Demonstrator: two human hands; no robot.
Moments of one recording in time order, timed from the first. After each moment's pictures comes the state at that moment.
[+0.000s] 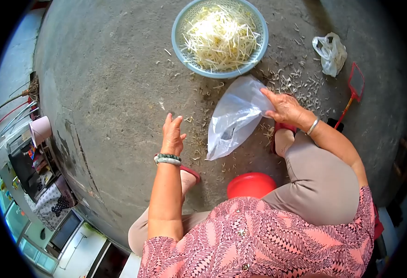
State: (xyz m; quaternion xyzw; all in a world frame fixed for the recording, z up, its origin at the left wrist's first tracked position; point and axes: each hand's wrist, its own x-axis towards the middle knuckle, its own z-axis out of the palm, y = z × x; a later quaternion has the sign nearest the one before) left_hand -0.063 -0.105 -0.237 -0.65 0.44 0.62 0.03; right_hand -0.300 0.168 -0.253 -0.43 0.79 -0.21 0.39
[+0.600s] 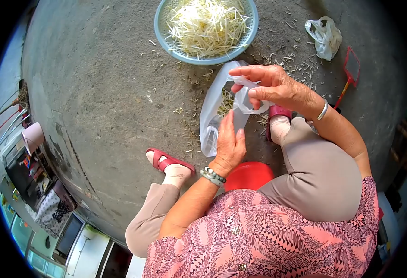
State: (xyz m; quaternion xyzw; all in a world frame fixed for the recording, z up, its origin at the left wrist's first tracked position) left_hand -0.084 0.057 -0.227 -0.25 0.86 0.43 -0.07; right_hand -0.311 0.122 -0.183 -0.21 0.48 -0.57 0.63
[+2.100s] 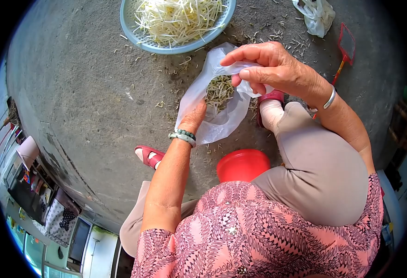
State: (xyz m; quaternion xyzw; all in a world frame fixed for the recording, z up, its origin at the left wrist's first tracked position) left_hand -0.093 -0.006 -0.326 -0.33 0.76 0.48 0.30; right_hand -0.325 0.138 -0.175 -0.20 0.54 -0.53 0.62
